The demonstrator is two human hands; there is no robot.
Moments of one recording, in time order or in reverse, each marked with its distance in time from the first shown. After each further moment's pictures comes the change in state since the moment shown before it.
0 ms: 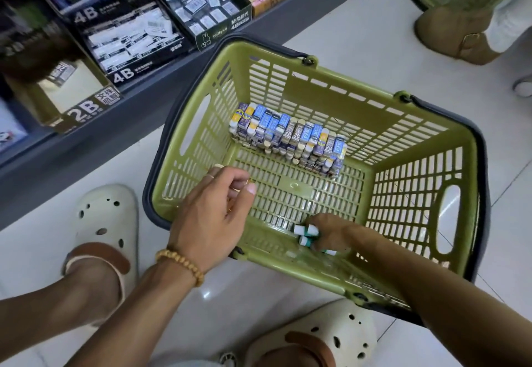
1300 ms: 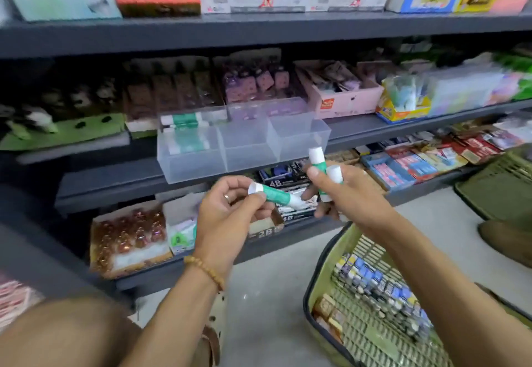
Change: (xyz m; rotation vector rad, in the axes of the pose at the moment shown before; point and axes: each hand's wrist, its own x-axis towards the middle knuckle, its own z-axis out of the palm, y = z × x) left_hand -0.047 0.054 -0.276 -1.003 0.579 -0.028; right_hand -0.209 -0.364 -0.193 0.627 0.666 -0.747
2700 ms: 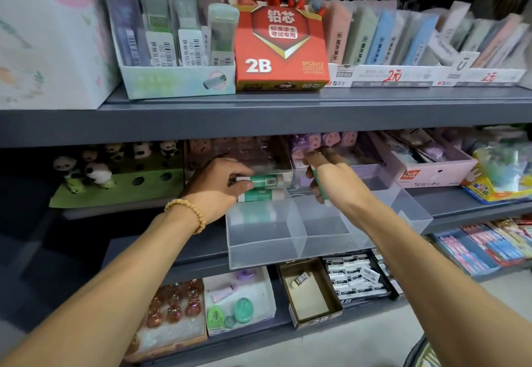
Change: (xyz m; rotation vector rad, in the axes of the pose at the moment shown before) left_hand 0.225 0.079 -0.126 1.042 -0.116 0.457; right_hand 0.192 -0.095 0.118 -0.076 0.056 -0.047
